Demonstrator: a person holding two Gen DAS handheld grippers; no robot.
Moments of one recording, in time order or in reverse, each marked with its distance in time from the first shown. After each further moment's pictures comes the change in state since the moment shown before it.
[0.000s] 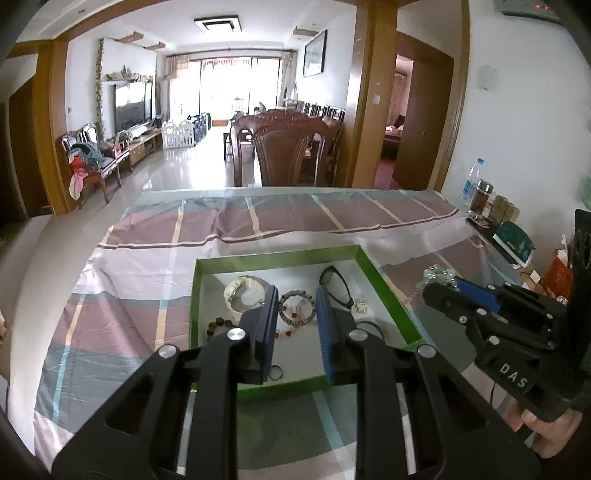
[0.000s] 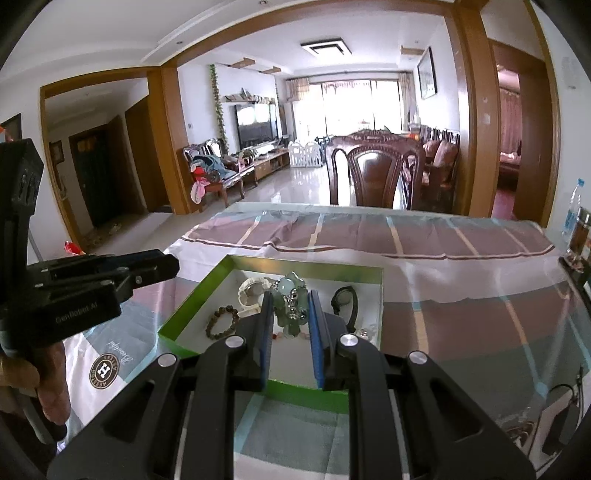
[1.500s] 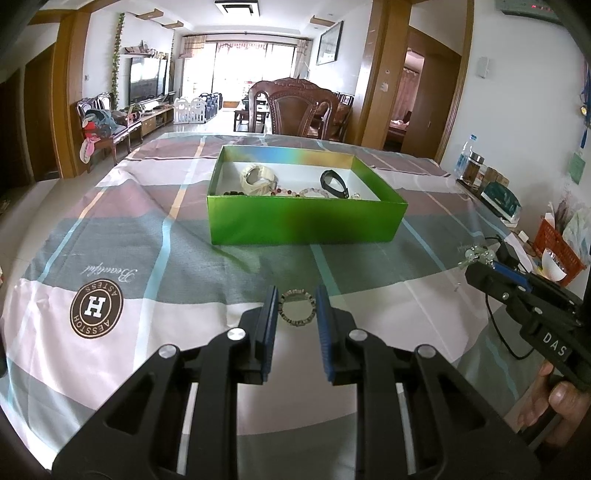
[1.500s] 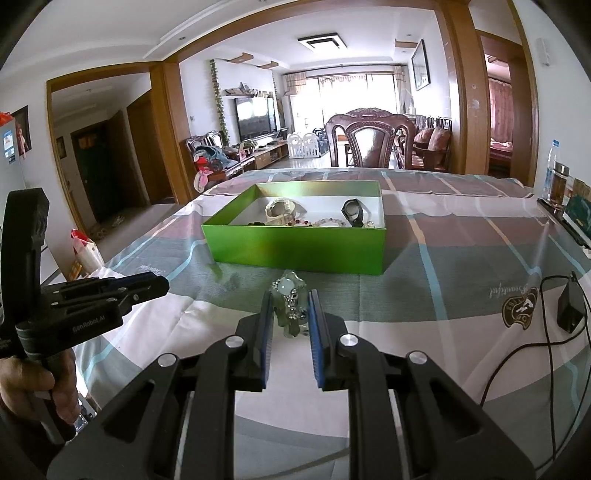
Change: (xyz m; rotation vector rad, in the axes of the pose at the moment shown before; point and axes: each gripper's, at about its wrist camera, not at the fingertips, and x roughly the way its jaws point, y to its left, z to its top) left arm -0.080 -0.002 -0.182 -0.081 0.036 -0.003; right arm -0.102 0.044 -0.148 0.014 0.011 -0.008
